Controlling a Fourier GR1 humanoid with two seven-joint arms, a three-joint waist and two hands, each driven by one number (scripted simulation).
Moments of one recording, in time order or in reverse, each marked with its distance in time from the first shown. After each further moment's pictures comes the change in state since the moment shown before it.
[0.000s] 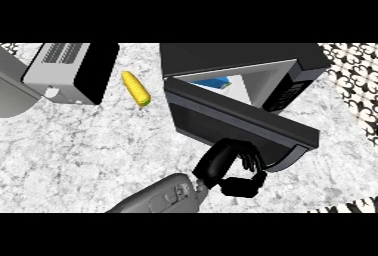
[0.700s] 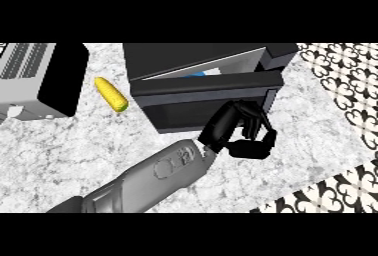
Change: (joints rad) left arm -0.225 -0.004 0.104 0.107 0.200 0.046 -0.101; right arm -0.070 -0.071 0.014 -0.077 -0.089 0.053 0.070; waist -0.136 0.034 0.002
